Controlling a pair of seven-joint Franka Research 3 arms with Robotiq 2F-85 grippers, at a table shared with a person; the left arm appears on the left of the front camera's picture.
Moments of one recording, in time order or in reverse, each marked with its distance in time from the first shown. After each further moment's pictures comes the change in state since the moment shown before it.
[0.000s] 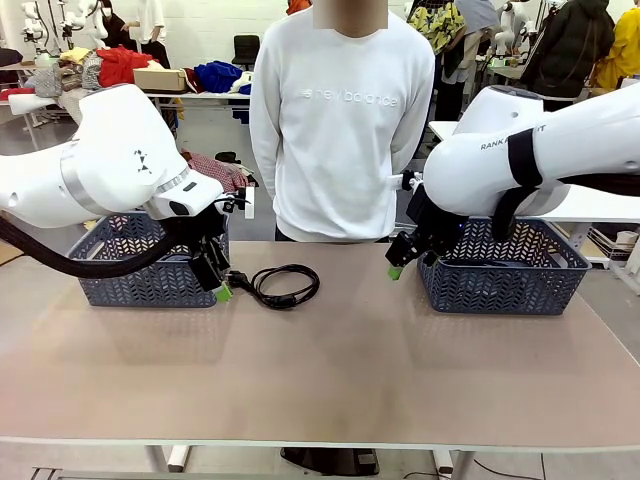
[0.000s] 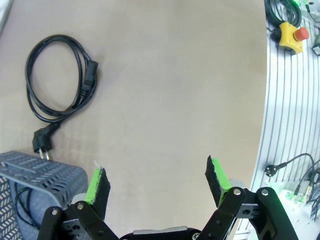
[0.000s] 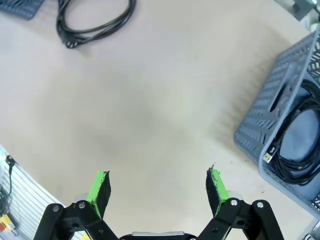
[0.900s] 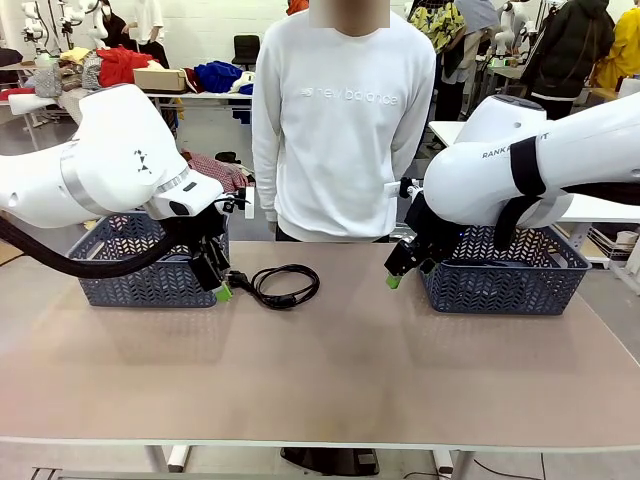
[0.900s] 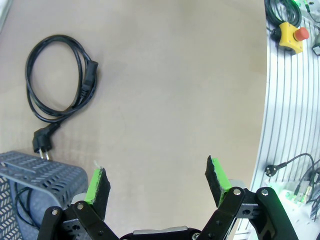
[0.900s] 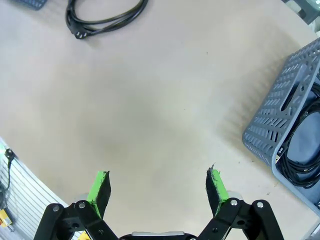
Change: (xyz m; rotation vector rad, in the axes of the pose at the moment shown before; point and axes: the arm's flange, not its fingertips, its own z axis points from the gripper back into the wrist) left arm 0.000 0.000 0.000 0.000 0.000 0.000; right arm -0.010 0.007 -0.004 0.014 -0.007 0.028
